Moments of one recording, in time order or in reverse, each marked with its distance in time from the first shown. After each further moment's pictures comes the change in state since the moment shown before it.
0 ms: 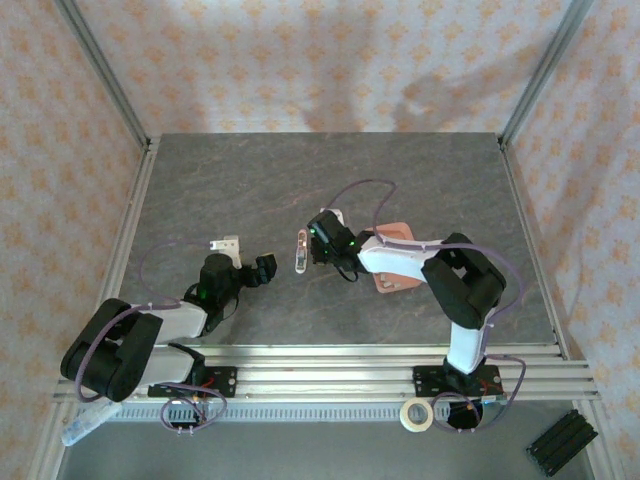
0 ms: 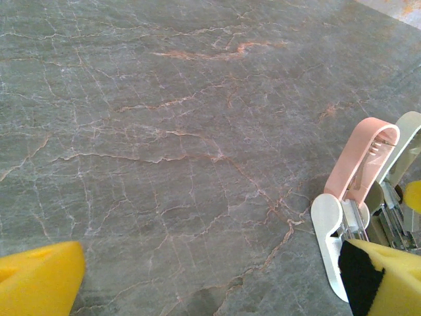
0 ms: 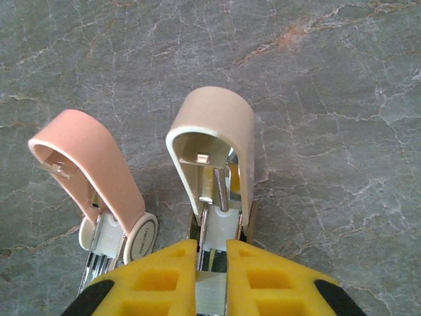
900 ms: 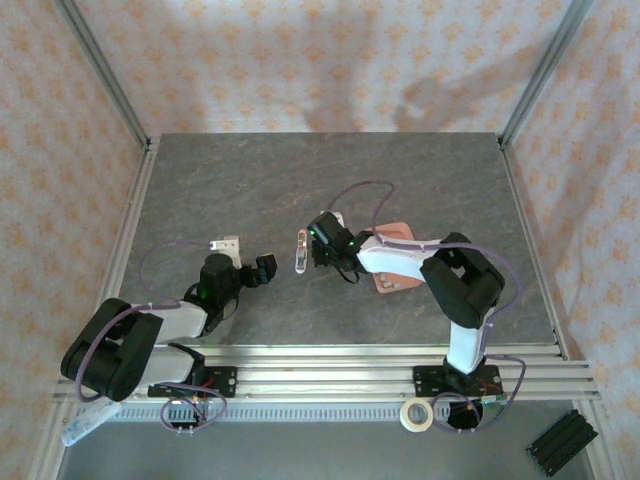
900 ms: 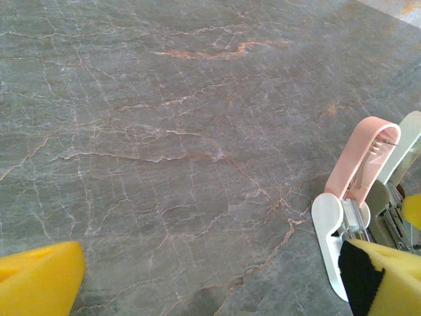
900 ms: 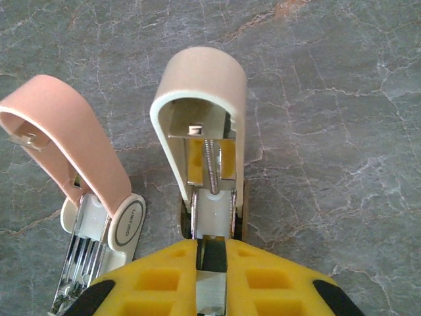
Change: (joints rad) left arm 0.000 0.001 0.000 0.000 0.000 0.000; right arm 0.000 0.005 0.003 -0.042 -0.016 0.000
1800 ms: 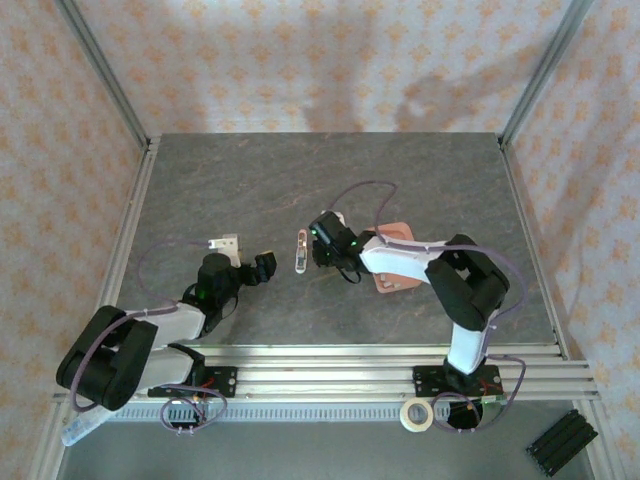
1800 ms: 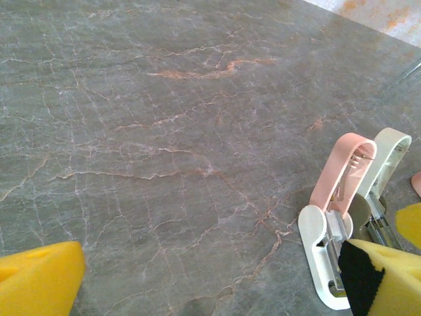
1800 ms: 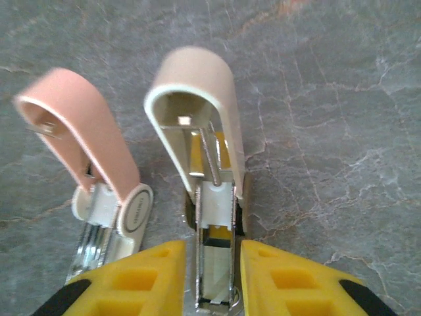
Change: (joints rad) left arm 0.000 -0.057 0.000 -0.013 0.000 0.010; right arm 0.000 -0.043 -0.011 -0.010 -0.019 -0.002
